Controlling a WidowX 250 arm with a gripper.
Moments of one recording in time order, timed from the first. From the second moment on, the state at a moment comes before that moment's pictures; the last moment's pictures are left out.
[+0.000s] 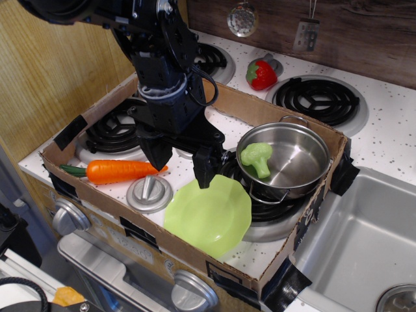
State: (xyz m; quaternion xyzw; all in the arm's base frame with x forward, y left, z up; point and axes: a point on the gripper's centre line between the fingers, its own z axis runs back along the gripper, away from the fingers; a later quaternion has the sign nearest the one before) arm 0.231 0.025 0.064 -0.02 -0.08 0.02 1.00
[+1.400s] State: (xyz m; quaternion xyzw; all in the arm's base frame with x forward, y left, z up) arm 0.278 0.005 0.106 0.02 -0.07 0.41 0.91
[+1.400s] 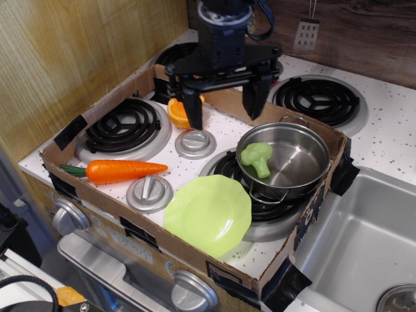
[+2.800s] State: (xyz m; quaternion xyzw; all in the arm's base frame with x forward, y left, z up) arm 0.305 -0.020 0.049 0.04 -0.06 0.32 0.95
